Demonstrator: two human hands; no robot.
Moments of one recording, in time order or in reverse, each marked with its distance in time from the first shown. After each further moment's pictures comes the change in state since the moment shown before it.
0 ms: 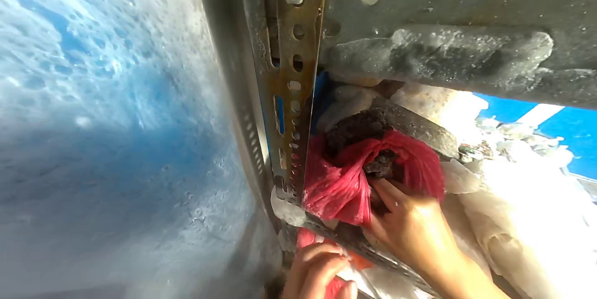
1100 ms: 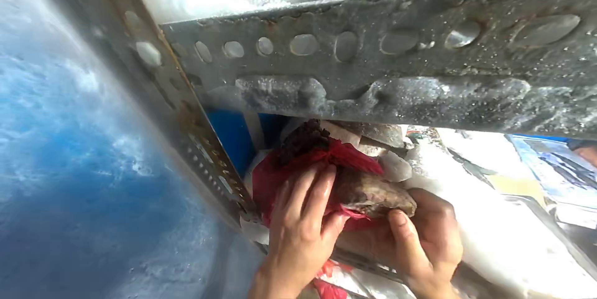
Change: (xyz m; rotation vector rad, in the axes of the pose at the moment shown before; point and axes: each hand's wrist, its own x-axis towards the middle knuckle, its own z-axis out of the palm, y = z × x) left_hand 0.110 -0.010 0.047 0.530 -0.198 0.398; right_hand -0.054 0.030 -0.019 0.627 0.499 0.259
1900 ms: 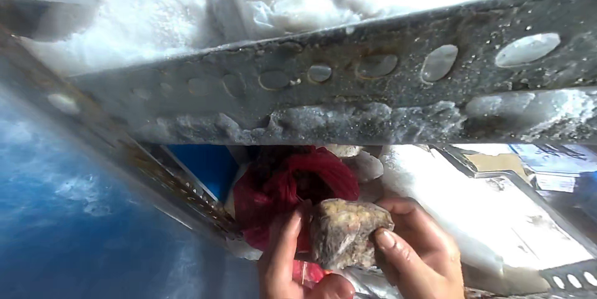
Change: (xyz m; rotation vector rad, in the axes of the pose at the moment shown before) left_hand -0.025 0.032 -0.015 -0.574 -0.017 -0.194; right_hand 0.008 -0.044 -0.021 0.560 -0.130 0.357
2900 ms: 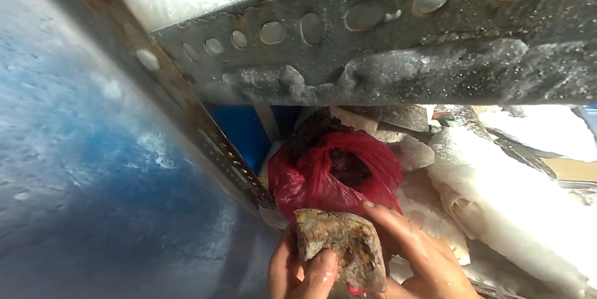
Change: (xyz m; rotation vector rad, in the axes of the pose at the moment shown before) left_hand -0.032 0.048 -0.017 -0.652 0.344 -0.612; right_hand -0.012 0.020 0.009 -0.418 -0.440 -0.188
